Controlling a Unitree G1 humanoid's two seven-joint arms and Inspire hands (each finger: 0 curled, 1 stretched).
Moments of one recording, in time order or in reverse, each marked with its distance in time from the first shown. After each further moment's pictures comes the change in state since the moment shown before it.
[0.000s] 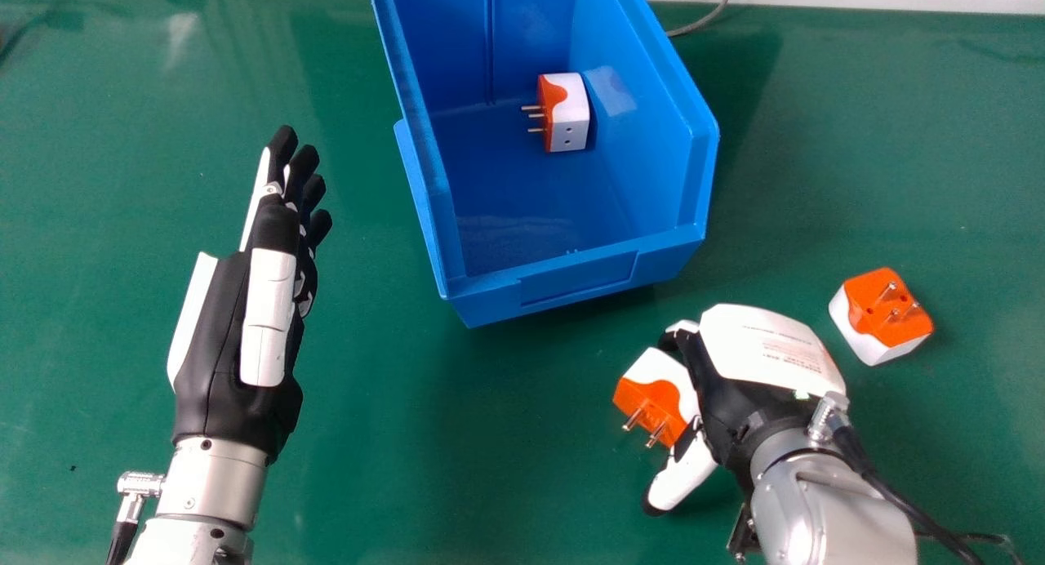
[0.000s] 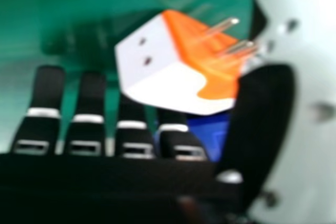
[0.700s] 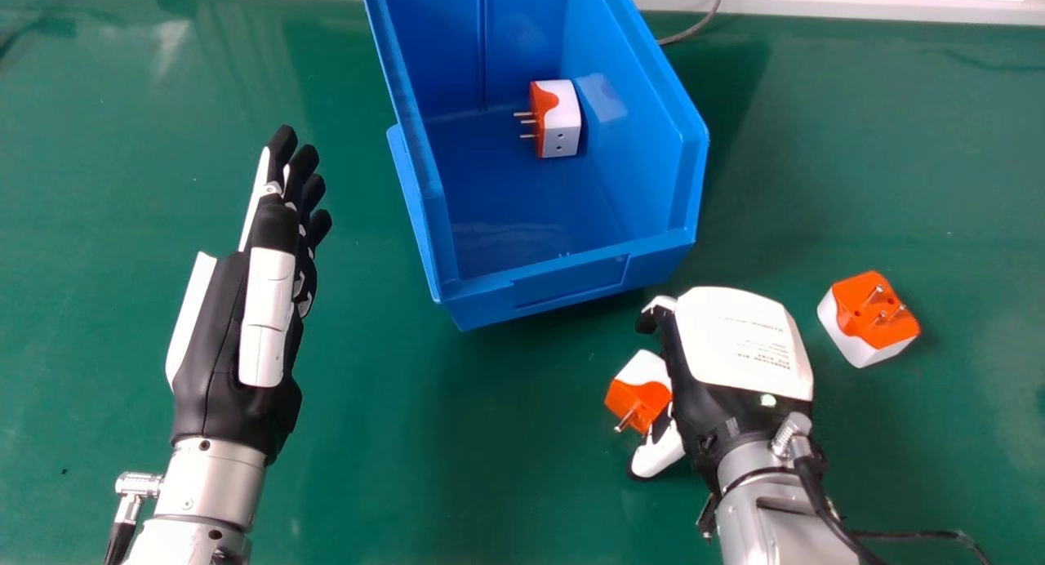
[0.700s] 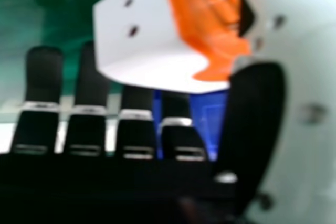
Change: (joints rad) left arm 0.011 0.003 -0.001 -0.018 -0.002 0.009 0.001; right arm -0.002 0.014 0.018 0.212 0.169 -0.101 -0.488
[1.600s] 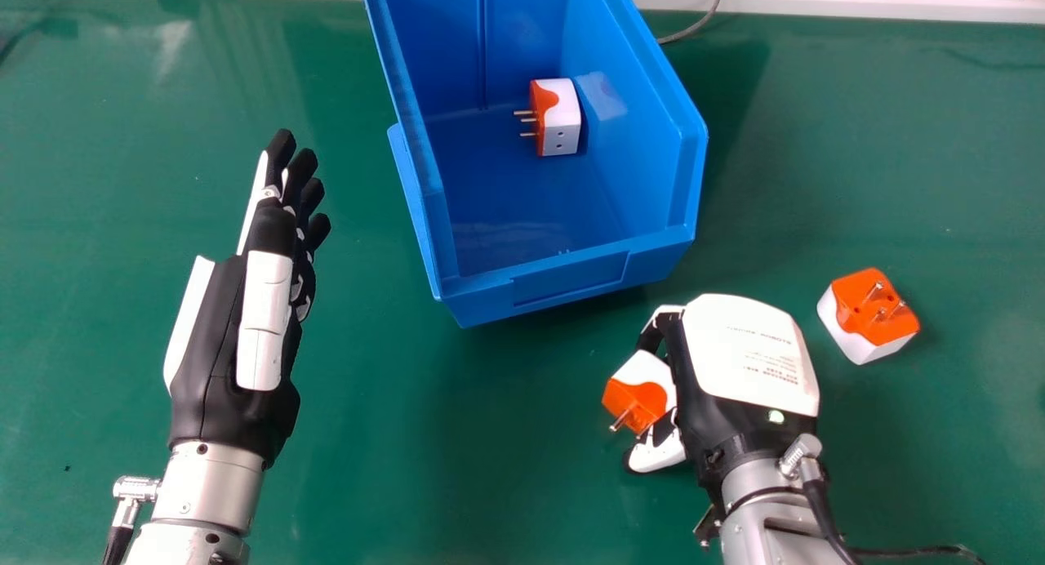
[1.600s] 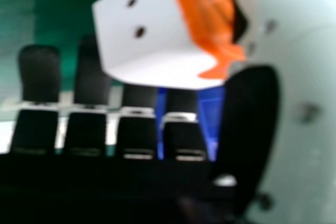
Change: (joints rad) left arm 0.004 0.003 0.000 0.000 -0.004 0.004 0.000; right arm 0.026 -0.022 0.009 -0.013 0.083 -0.014 -0.090
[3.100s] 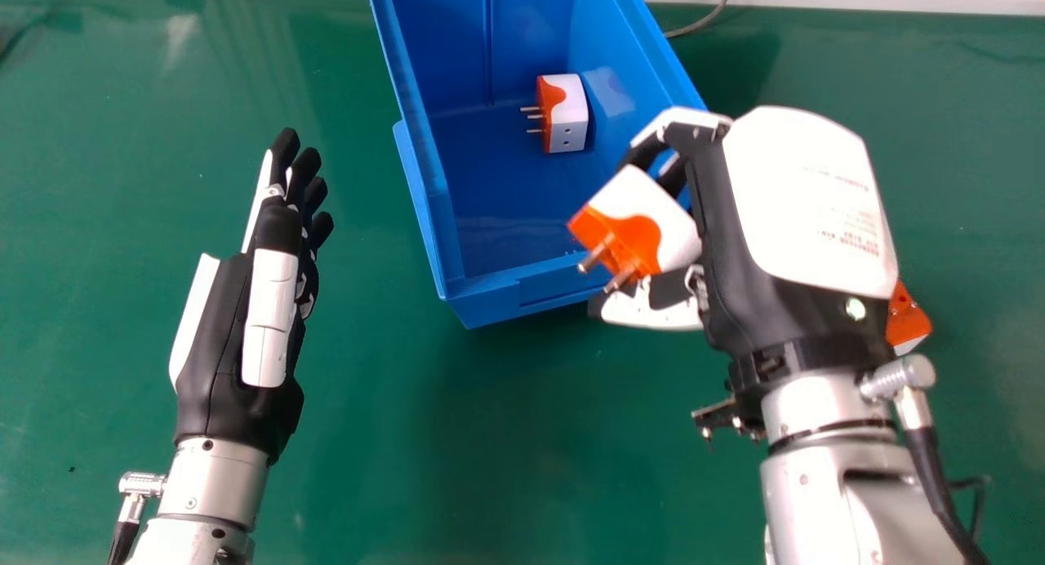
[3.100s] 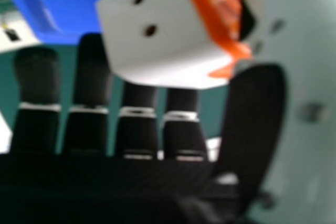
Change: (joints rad) left arm -0.017 -0.006 -0.002 0.029 0.009 -0.018 0.001; right arm -0.004 0.086 -0.002 -0.556 -0.183 -0.074 0.196
